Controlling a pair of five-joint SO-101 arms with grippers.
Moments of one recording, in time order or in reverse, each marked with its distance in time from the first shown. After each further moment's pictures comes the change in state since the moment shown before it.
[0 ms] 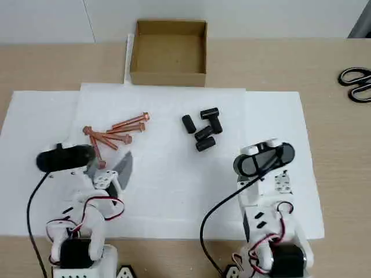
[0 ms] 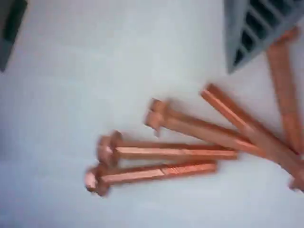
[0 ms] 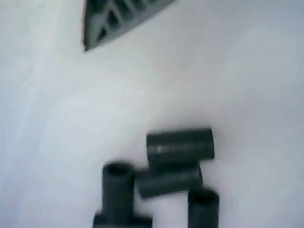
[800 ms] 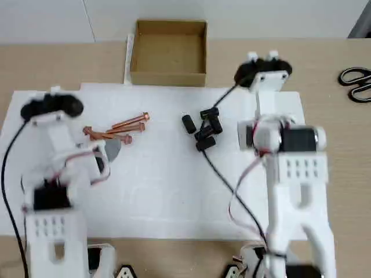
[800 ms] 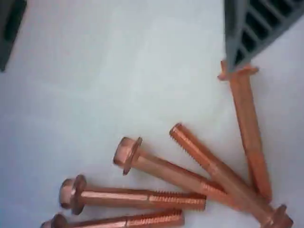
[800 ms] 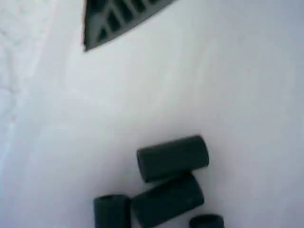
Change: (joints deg) left arm -2.1 57.8 -46.7 14.2 -1.4; right arm 0.0 80.0 -61.5 14.6 -6.5
